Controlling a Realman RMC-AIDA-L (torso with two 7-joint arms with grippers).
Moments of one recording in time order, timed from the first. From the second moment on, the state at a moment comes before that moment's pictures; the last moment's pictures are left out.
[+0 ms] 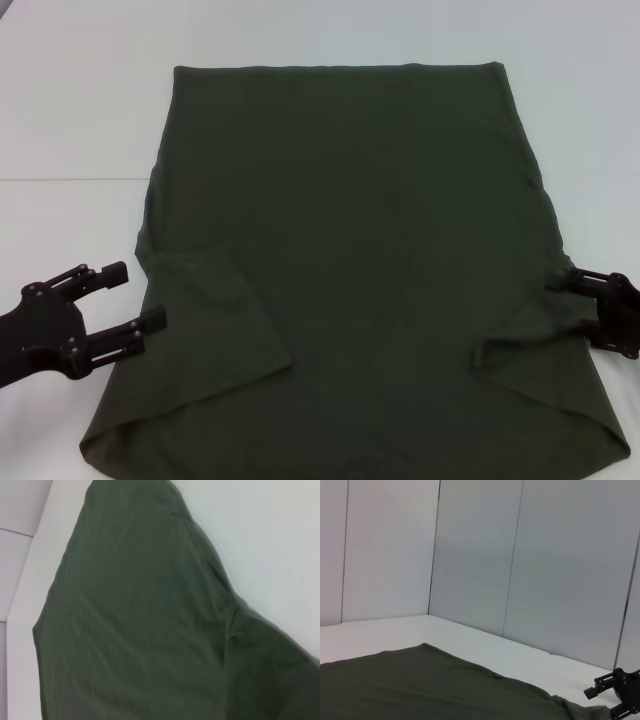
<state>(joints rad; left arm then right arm) -0.40 -2.12 0.33 0.77 2.01 1.69 -1.21 0.58 1.99 -0.40 -0.42 -2.21 -1.06 2.56</state>
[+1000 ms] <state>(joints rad) -0.40 -2.12 0.33 0.77 2.01 1.69 -1.21 0.59 1.99 -0.41 -0.41 -2.21 -1.06 2.57</state>
